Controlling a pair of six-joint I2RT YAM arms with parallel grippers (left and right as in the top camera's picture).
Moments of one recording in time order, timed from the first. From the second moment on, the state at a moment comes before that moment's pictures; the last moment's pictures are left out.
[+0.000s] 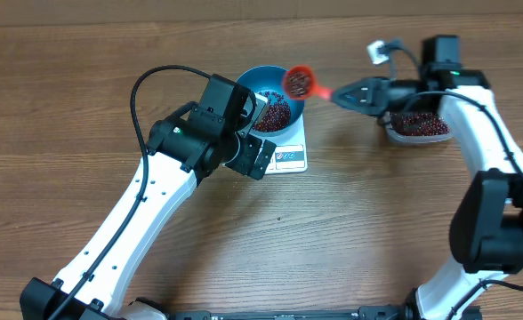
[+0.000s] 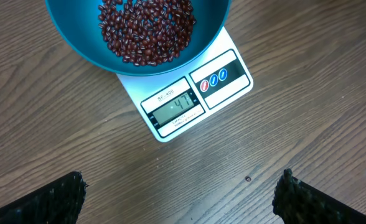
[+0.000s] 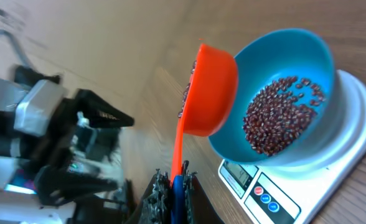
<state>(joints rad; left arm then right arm) -0.48 1.51 1.38 -0.95 0.07 -0.02 -0.01 1.90 1.50 -0.75 -1.25 -0.21</state>
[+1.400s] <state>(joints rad) -0.48 1.51 1.38 -0.95 0.07 -0.02 0.39 1.89 1.74 -0.93 -0.25 -0.22</state>
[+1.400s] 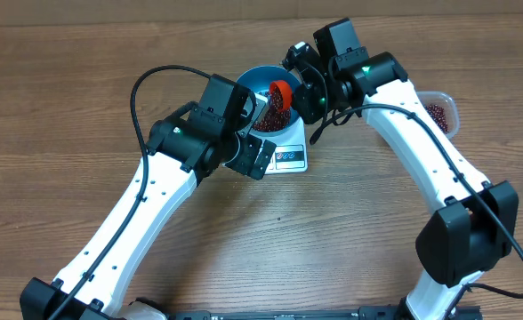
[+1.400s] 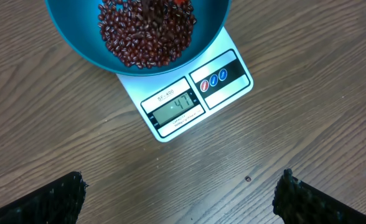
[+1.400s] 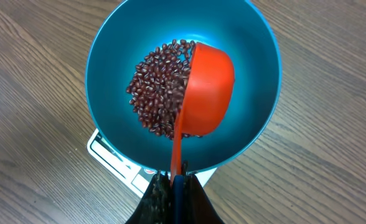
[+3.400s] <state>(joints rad) -0.48 1.51 1.38 -0.95 0.07 -0.02 0.56 1.83 1.74 -0.99 0.06 -0.37</state>
